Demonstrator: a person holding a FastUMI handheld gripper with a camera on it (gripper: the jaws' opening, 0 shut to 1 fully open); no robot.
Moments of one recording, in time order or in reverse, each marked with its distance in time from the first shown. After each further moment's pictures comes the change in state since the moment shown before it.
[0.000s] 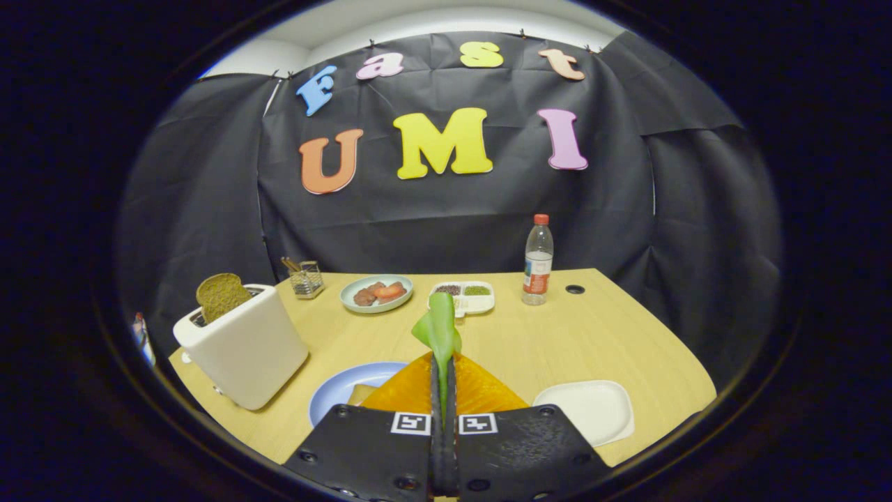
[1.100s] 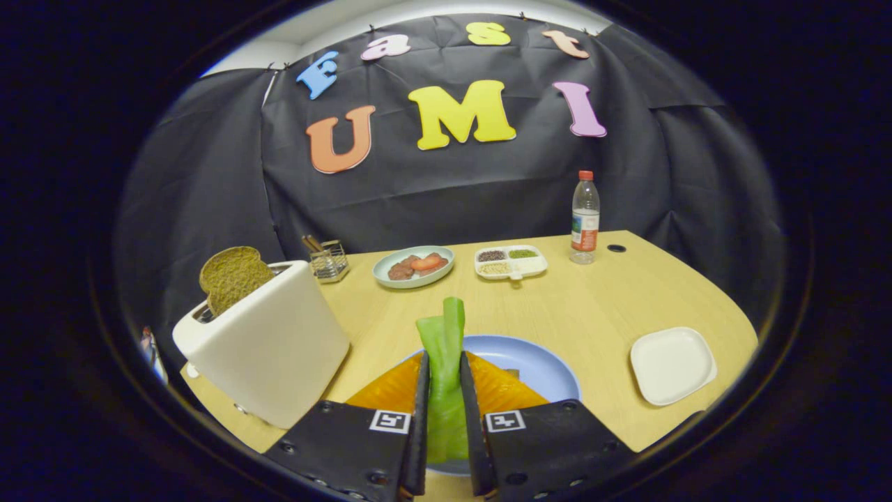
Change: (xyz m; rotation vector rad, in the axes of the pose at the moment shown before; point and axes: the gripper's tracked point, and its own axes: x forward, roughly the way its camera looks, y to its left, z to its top) arm 0.034 0.093 -0.047 0.082 0.068 0.054
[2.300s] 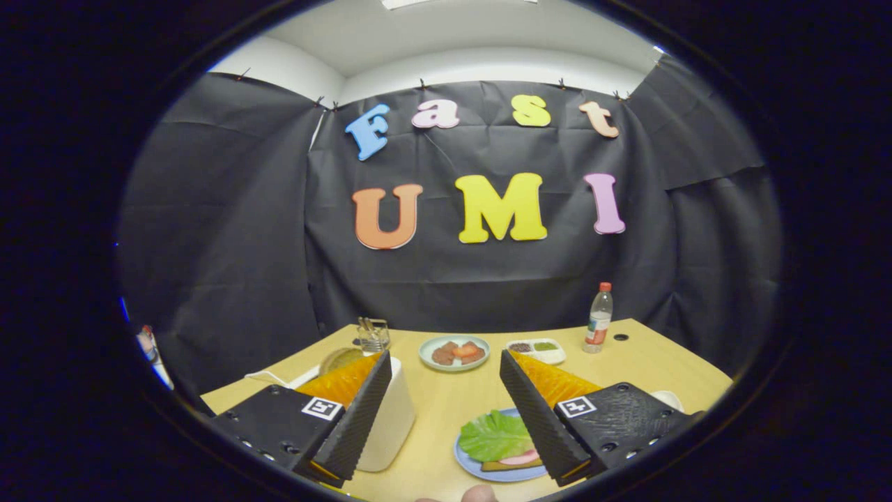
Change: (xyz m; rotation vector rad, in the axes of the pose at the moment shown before) arm -0.101 0.132 0.114 -0.111 -0.339 0.045
